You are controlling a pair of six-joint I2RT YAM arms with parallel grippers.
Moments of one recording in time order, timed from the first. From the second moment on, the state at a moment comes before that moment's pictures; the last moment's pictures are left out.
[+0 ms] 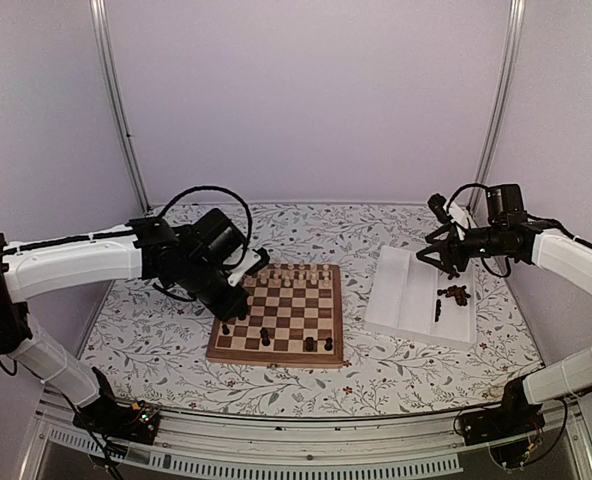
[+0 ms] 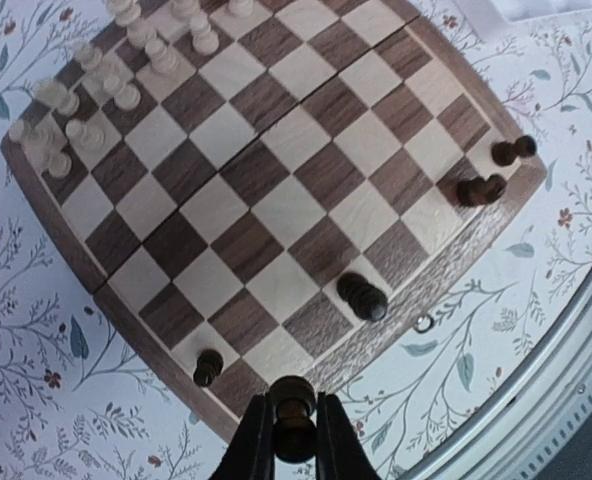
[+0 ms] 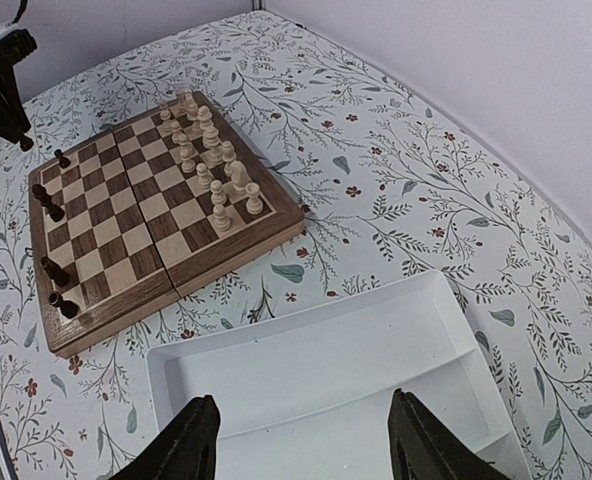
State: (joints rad) left arm -0.89 1.51 1.19 -0.79 -0.02 -0.12; right arm 0.16 1.29 0.92 -0.35 -0.66 -0.53
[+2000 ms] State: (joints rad) left arm -0.85 1.48 0.88 -0.66 -0.09 -0.46; right arm 0.16 1.40 0.92 -0.37 -0.71 -0.56
